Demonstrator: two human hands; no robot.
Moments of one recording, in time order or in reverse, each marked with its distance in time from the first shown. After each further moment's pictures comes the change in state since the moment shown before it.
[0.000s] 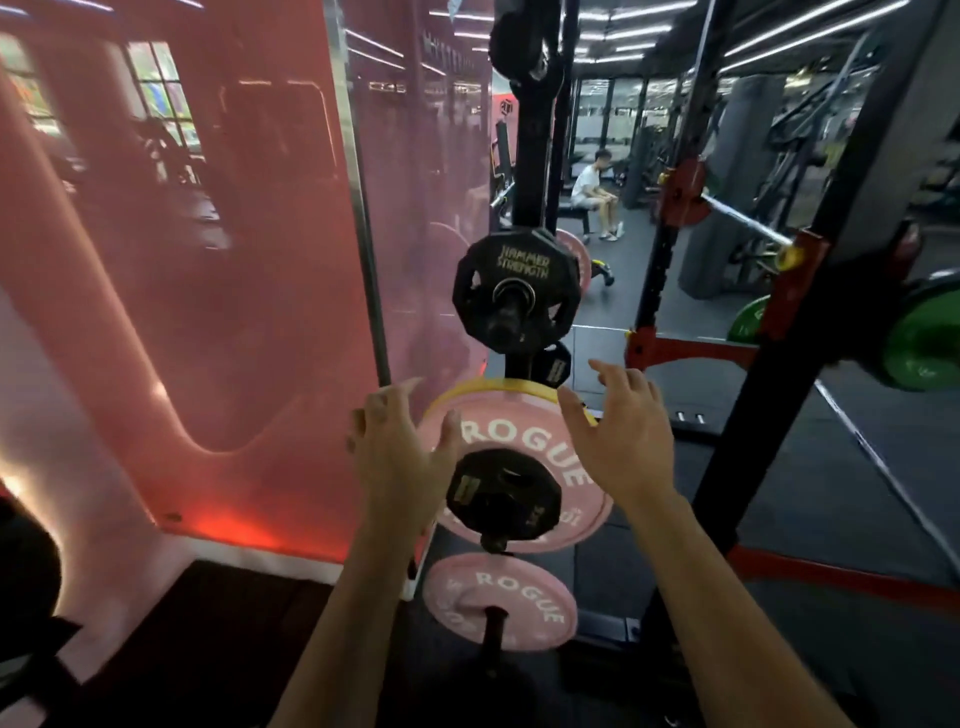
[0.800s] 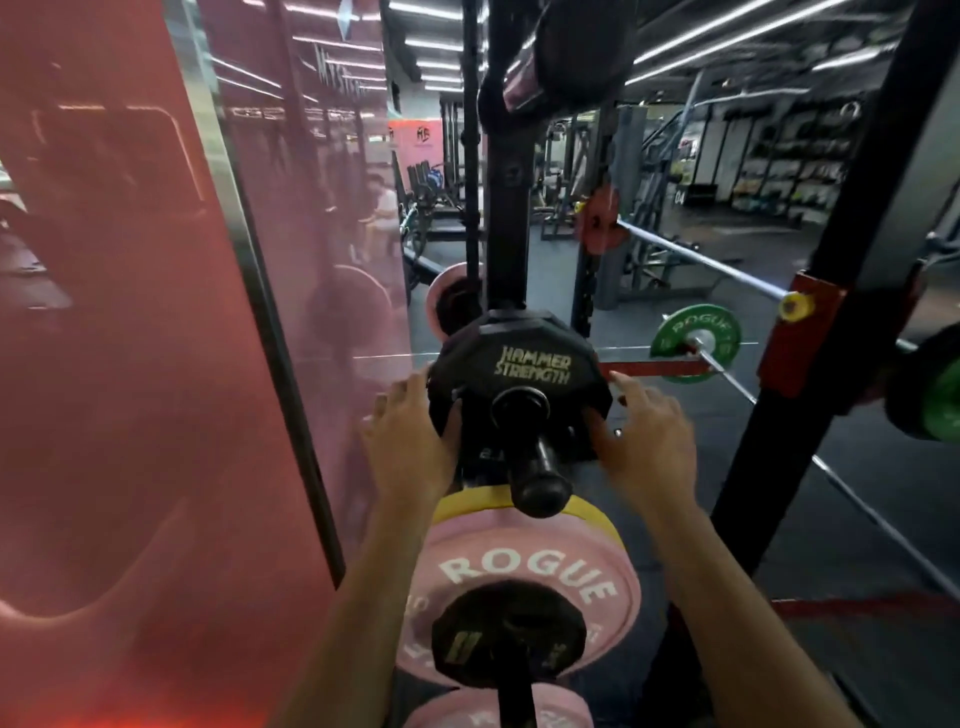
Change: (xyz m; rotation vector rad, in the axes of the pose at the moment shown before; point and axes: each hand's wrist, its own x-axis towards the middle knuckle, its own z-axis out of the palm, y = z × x) left_hand 0.231 -0.036 0.166 -0.011 -0.179 0.211; right_hand 0.176 0.033 0.110 -0.270 0.165 0.196
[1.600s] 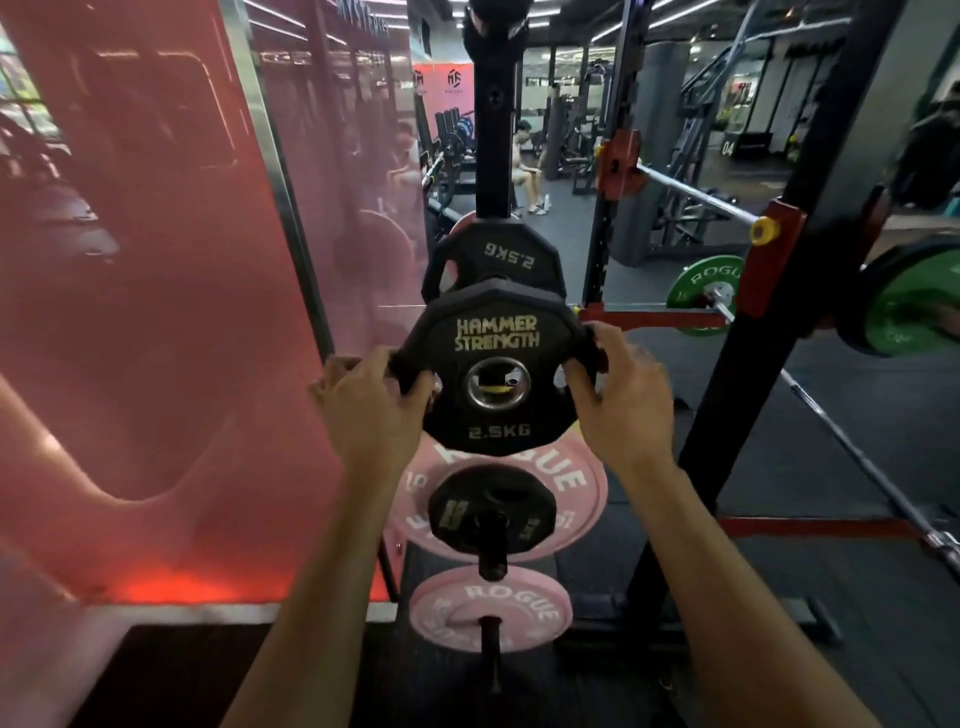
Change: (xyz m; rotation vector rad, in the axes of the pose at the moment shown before) left_hand -0.124 0.026 -0.087 0.002 0.159 -0.109; right_hand -0.104 0.005 -0.086 0.284 0.067 -0.250
